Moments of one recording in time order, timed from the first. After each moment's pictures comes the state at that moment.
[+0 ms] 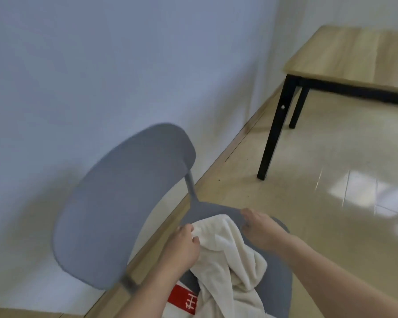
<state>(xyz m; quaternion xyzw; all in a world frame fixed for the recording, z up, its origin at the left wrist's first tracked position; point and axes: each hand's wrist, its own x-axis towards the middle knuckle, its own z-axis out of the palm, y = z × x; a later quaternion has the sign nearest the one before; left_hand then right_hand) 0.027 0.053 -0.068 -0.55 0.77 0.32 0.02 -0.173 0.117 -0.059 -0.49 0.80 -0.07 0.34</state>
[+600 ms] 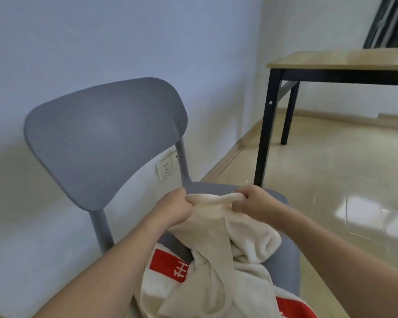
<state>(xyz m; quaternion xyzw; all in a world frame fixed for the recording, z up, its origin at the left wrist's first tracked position) 0.026 0.046 -0.142 -0.51 0.83 0.23 -0.05 -0.149 0.161 -0.128 -0.50 0.76 -0.28 0.30</state>
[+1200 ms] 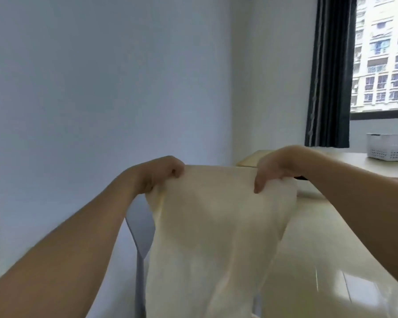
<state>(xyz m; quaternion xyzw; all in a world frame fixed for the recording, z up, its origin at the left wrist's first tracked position) 0.156 0.220 0.213 -0.31 0.86 0.37 -0.18 -0.072 0.358 0.234 -0.47 0.86 -0.07 0.20</state>
